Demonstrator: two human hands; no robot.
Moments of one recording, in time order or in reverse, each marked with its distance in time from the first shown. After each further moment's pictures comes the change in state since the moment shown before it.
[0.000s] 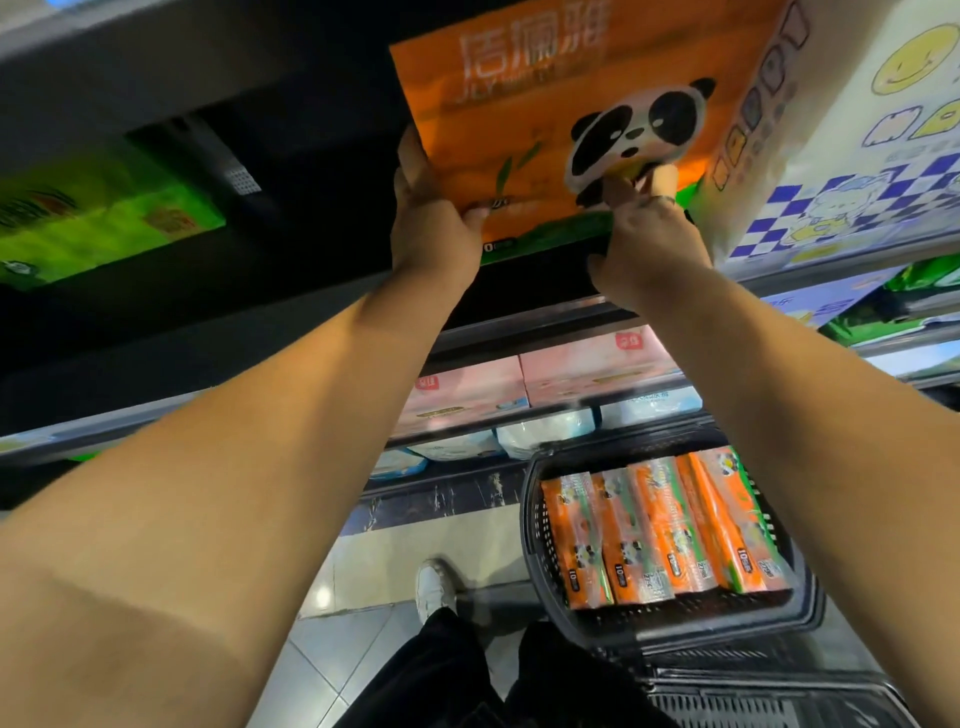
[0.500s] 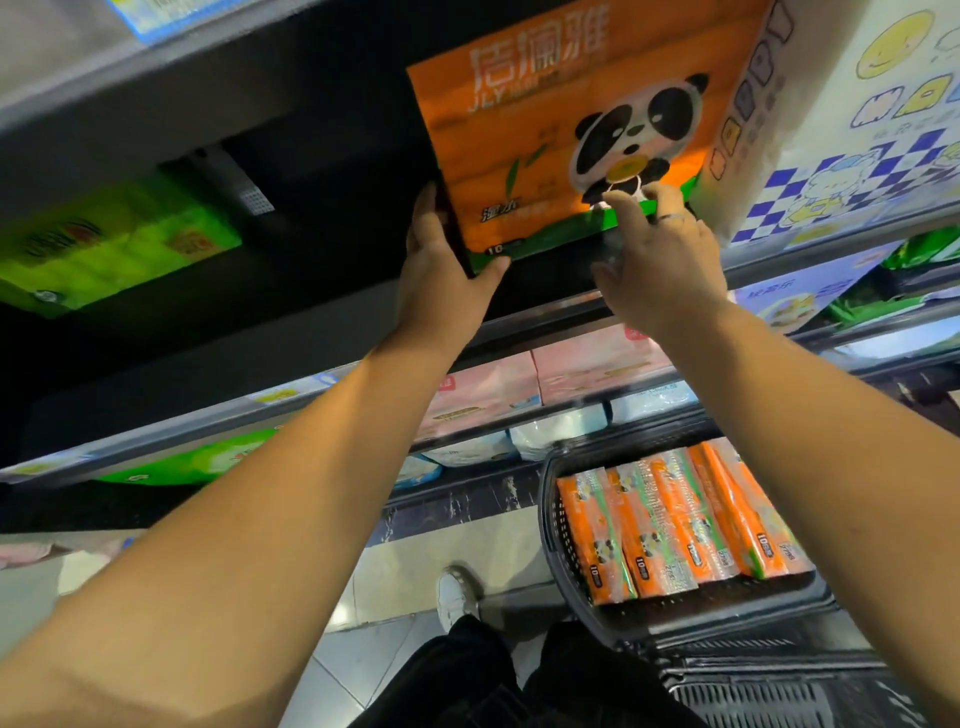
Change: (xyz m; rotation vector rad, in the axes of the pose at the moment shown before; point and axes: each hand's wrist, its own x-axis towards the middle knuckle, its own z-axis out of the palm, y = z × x) left_hand -0.042 -0.017 -0.028 0.012 -0.148 0.098; right_hand -0.045 -0.011 -0.006 0.014 0.149 -0.003
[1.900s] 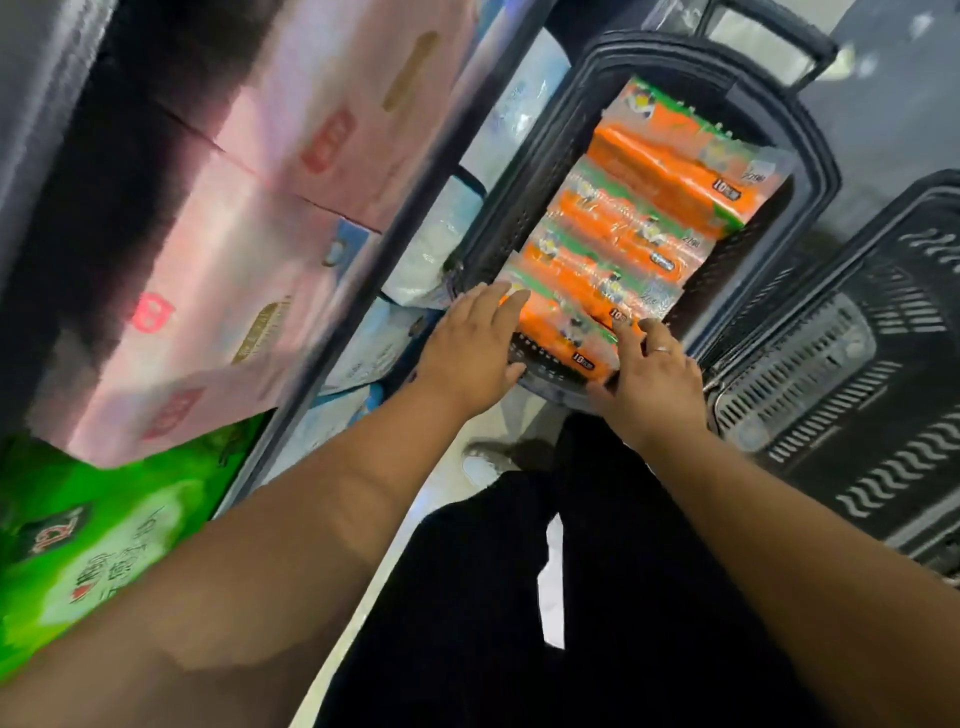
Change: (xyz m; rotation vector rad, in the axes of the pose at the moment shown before) left_hand -0.172 -0.189 0.219 0.668 -1.087 0.848; right_hand -0.354 0.025 0.245 0.194 -0.520 0.946
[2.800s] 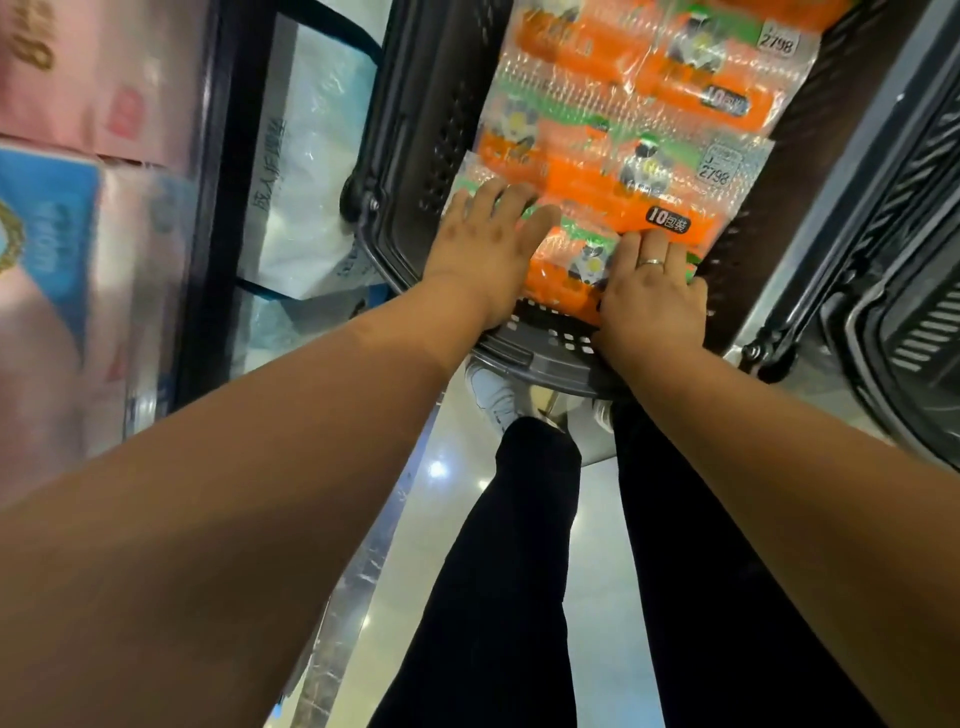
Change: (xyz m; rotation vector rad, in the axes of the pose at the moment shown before) left_hand 0.159 -0.055 0.160 0.384 -0.182 0.281; right_hand 0.142 0.006 0.184 -0.138 0.143 0.259
